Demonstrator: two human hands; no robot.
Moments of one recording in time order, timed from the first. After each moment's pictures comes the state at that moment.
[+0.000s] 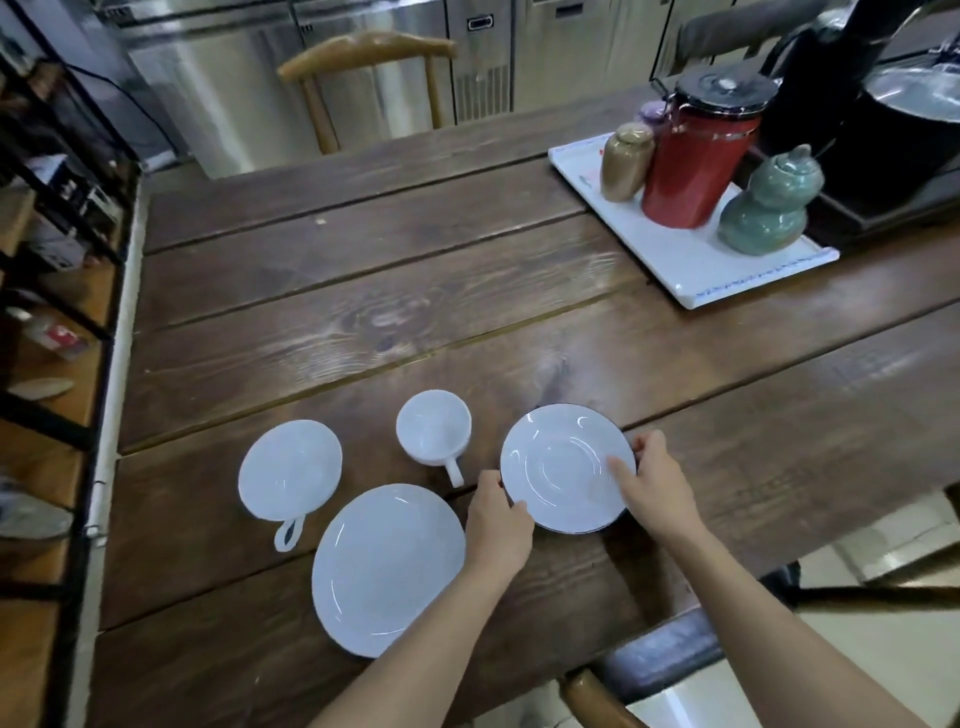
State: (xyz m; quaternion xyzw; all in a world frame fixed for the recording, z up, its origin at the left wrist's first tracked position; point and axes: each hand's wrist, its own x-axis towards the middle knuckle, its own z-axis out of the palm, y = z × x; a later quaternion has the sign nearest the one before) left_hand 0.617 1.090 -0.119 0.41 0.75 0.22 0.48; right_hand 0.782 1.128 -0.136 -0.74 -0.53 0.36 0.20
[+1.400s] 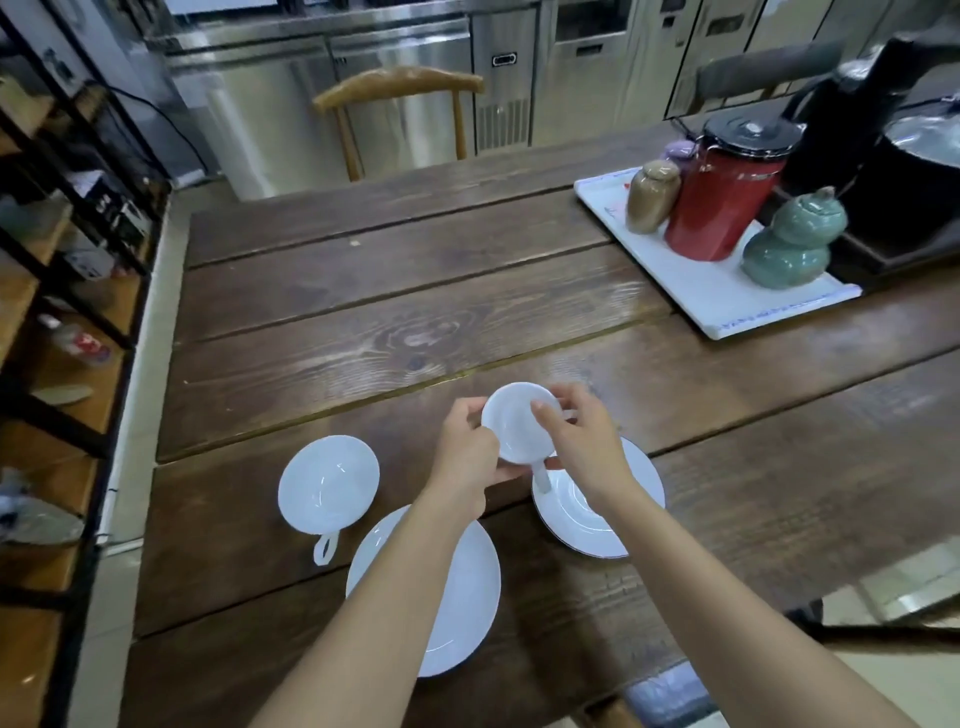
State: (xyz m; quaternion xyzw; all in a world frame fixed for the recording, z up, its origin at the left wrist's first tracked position) left_hand 0.560 1.141 -0.040 0.27 0.64 0.41 0.58; right_hand 0.677 1.159 -0.065 -0.62 -0.50 0.49 0.37
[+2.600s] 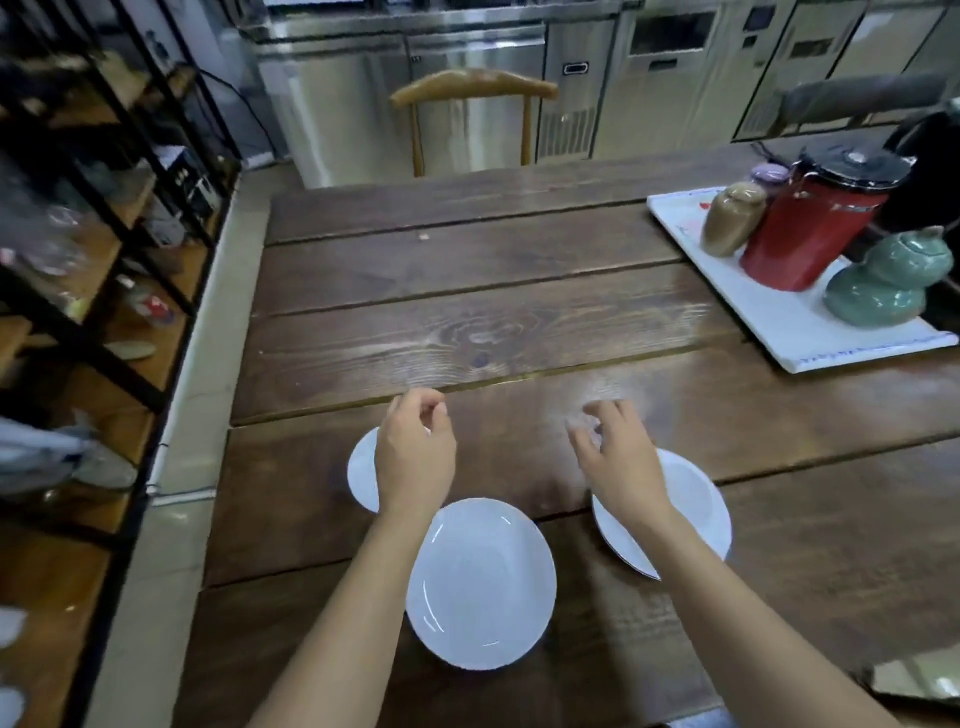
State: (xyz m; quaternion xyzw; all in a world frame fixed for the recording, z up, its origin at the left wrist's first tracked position) left_hand 0.465 1.114 -0.046 0.40 0.79 0.42 0.20; right_hand 0.643 1.159 -0.078 -0.64 -0.68 0.25 0.24
